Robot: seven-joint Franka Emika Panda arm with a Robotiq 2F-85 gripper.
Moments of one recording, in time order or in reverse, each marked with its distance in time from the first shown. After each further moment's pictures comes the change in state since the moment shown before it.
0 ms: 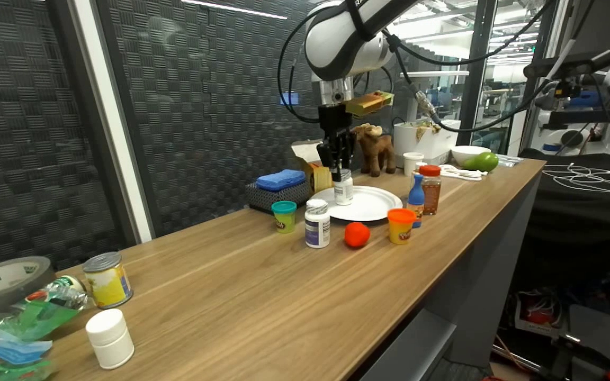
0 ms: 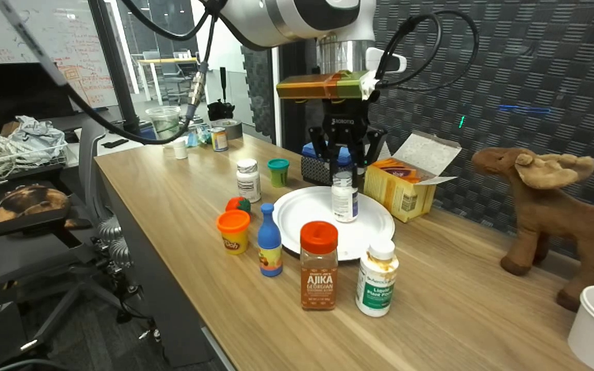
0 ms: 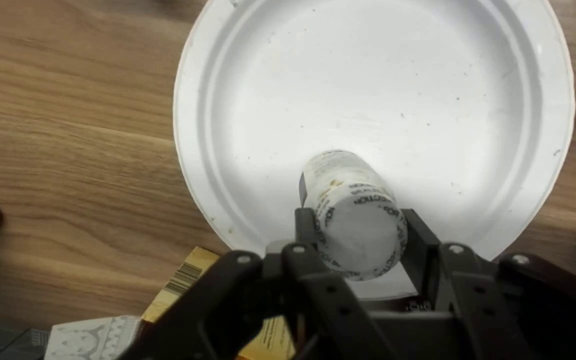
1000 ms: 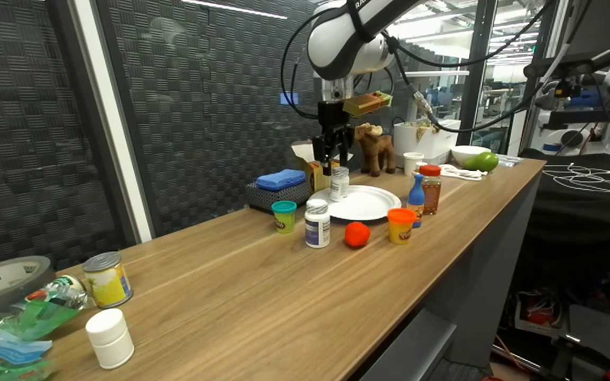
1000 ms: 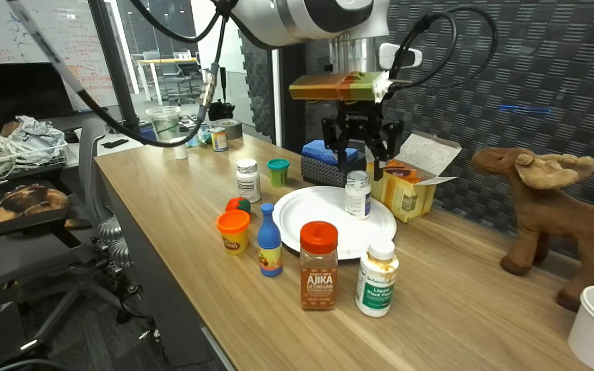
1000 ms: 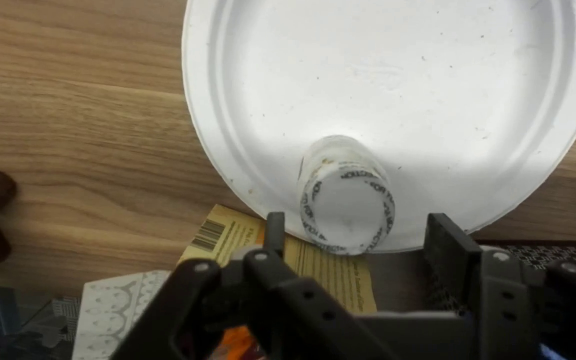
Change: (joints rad) arm -0.021 0.021 -0.003 0.031 0.030 0.076 0.012
